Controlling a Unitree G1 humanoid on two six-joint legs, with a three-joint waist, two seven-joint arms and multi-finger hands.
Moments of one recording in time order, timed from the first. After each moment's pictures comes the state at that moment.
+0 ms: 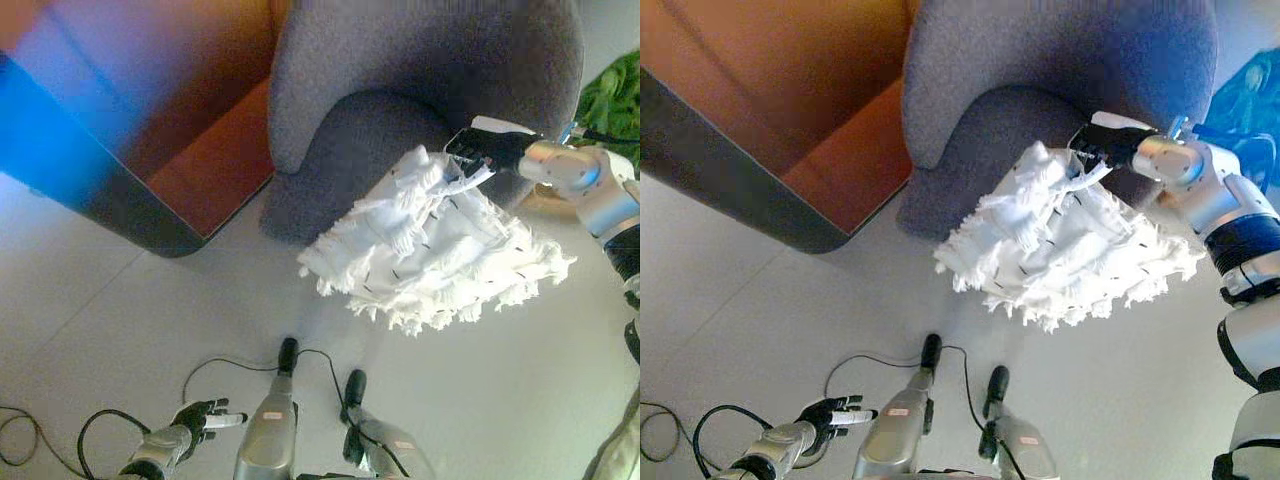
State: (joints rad) left arm -0.12 0.42 -0.22 1.17 -0.16 0.05 -0.18; right arm -1.19 -0.98 0.72 0.76 0.01 -0.08 0.42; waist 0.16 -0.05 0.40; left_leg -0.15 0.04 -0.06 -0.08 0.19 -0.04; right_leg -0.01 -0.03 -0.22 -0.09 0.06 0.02
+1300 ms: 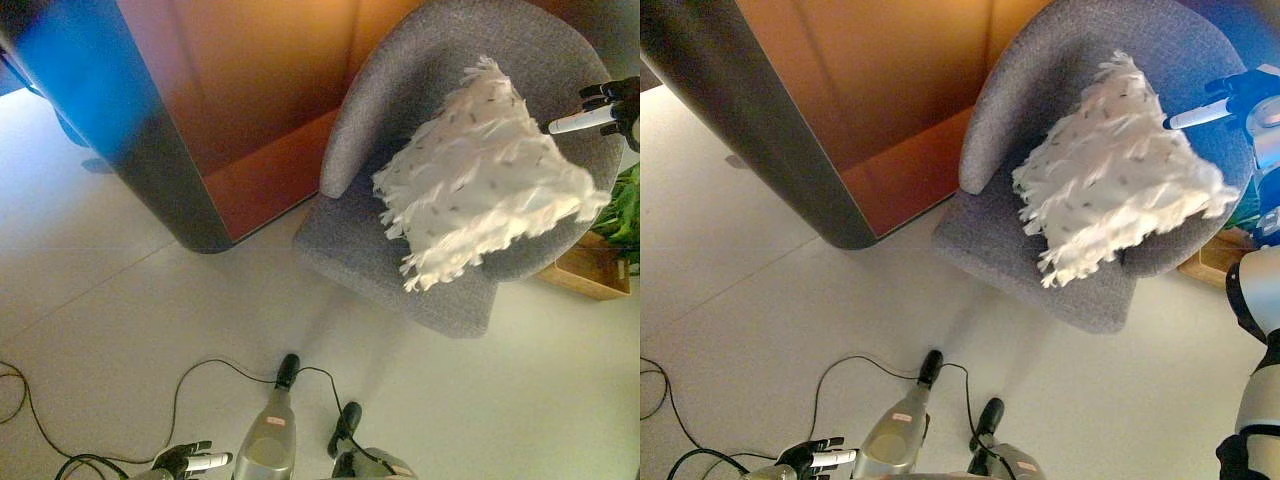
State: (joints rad) left arm -0.02 0.43 -0.20 1.24 -0.21 0.00 -0.19; right arm -1.47 -0.97 0.73 1.23 0.24 0.33 0.20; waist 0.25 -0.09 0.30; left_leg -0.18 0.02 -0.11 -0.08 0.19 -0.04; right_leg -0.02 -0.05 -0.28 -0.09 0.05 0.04
